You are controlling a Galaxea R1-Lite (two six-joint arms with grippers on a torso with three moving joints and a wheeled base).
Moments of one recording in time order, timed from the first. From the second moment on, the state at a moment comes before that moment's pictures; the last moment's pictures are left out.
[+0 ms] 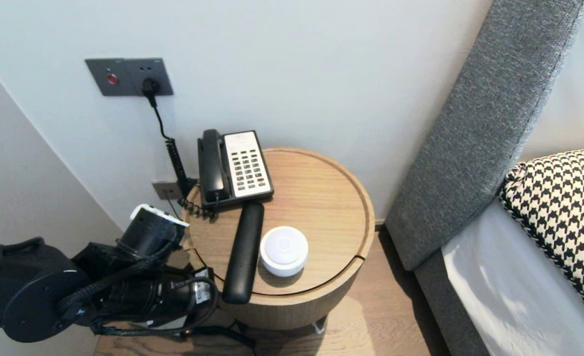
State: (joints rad) left arm -0.56 1.68 -0.69 -0.11 -0.09 -0.76; right arm 0.00 0.00 0.00 -0.05 -0.01 0.02
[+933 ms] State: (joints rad) left arm -0.47 1.37 -0.36 -0.11 -0.09 -0.64; right arm 0.00 0.00 0.00 -0.05 -0.01 0.02
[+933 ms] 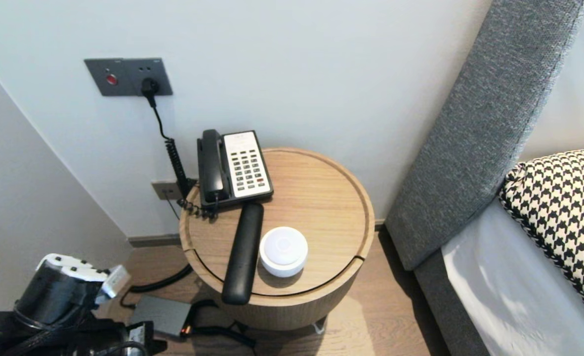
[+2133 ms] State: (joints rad) left arm -0.12 0.42 -0.10 0.17 0.08 -0.14; right arm 0.00 0.00 0.00 -0.05 -0.01 0.02
